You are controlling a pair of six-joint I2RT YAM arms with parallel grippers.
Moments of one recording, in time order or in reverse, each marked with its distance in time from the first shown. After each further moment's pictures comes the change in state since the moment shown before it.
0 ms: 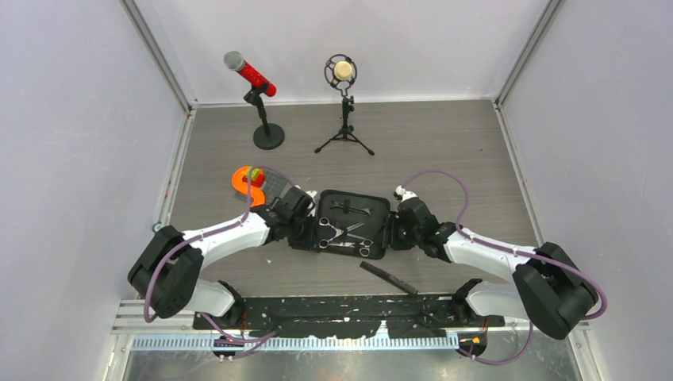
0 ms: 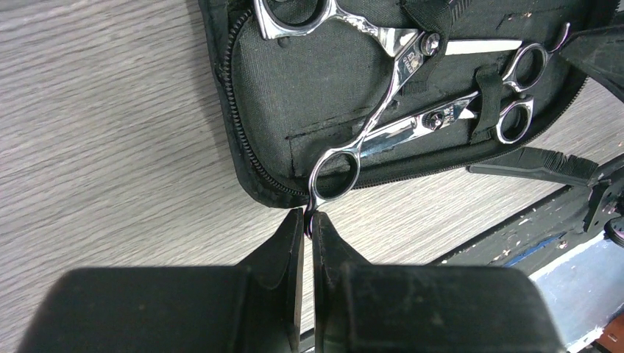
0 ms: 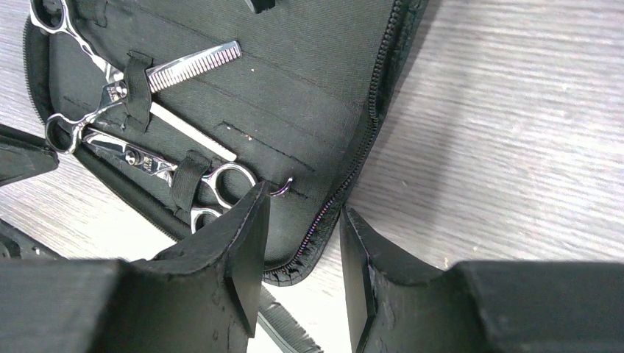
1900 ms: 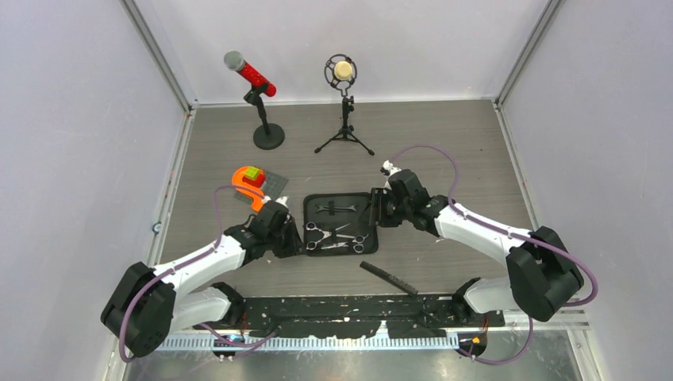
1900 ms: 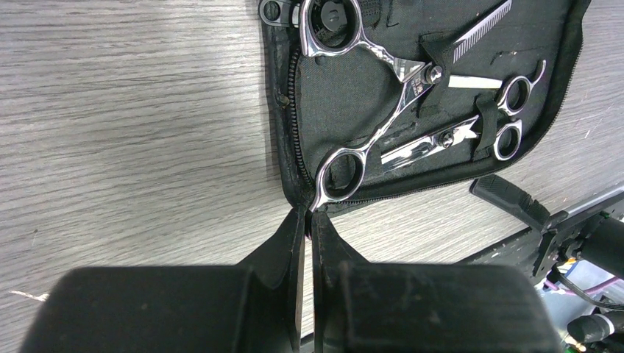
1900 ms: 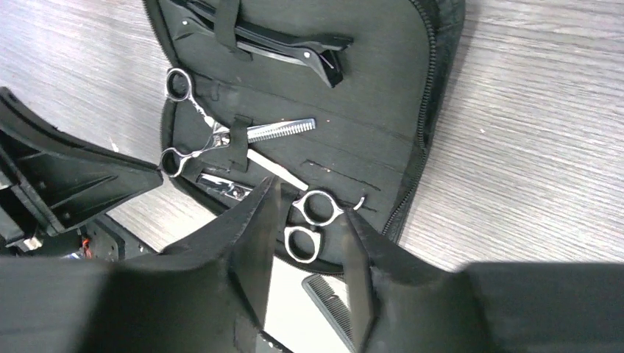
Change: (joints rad) left arm 0.088 -0.273 -0.244 0.107 -0.058 -0.186; right arm -0.026 0.096 0.291 -0.139 -0.117 -0.019
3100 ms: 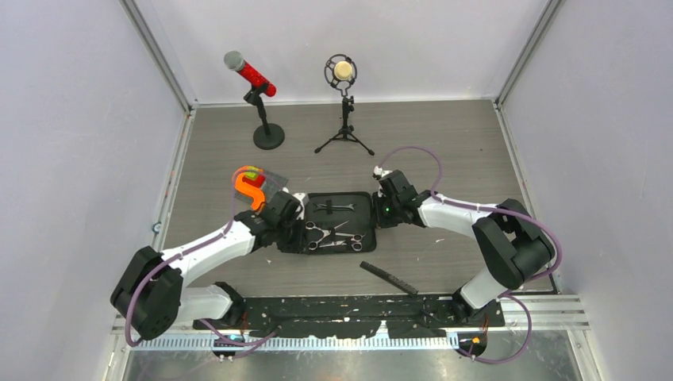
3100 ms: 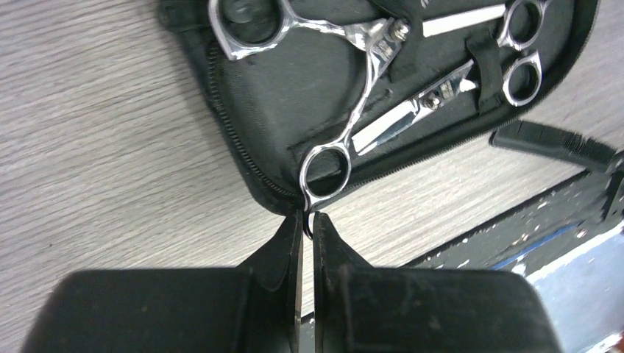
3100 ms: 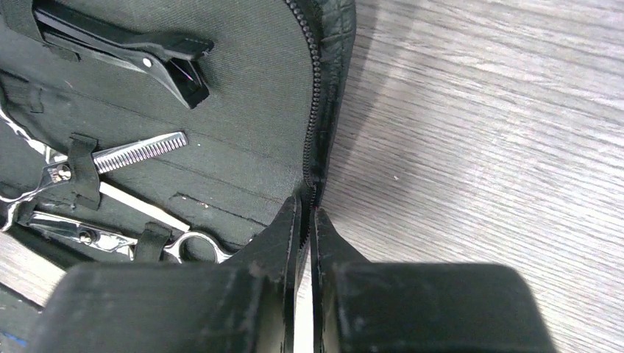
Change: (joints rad) left arm -0.039 0.099 0.148 -0.146 0.039 0.192; right arm -0.027 0.243 0.032 0.028 0.080 -0.165
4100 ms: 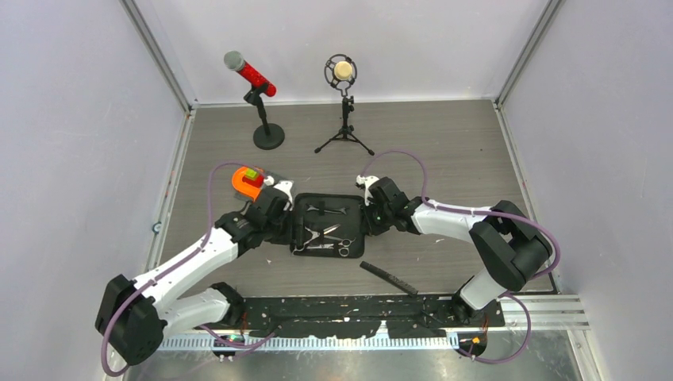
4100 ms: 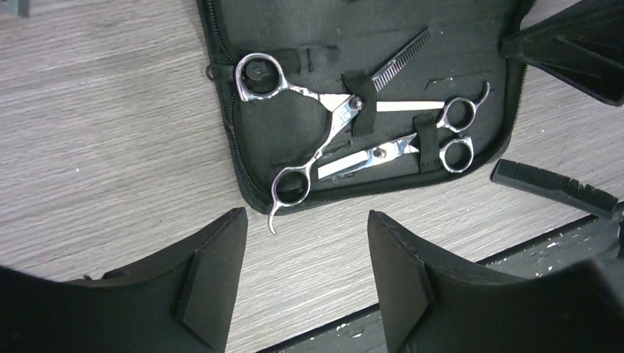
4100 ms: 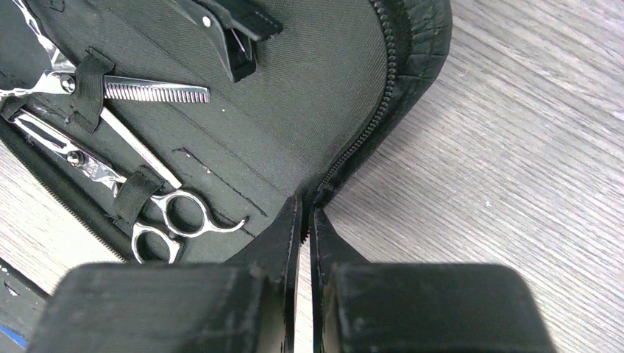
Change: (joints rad) left arm -0.002 -0.172 0.063 -0.122 -0.187 0.068; right arm 0.106 0.000 -0.011 0.057 -0.011 -0.152
